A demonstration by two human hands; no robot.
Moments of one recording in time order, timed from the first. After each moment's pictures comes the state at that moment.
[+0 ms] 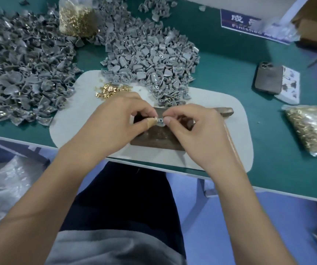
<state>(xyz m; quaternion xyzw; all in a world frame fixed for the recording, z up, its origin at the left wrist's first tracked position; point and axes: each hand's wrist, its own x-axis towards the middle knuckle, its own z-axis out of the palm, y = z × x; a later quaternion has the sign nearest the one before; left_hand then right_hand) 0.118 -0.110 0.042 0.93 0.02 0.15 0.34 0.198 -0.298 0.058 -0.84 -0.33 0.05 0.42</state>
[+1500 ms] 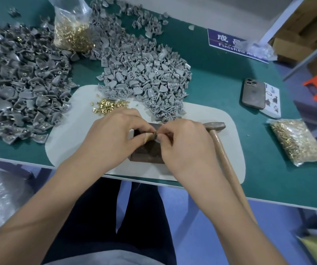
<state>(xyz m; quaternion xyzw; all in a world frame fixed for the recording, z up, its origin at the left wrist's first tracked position) 0.121 -0.103 0.035 0.92 0.03 0.18 0.35 0.179 -0.262 0.087 -0.95 -0.27 0.03 0.15</state>
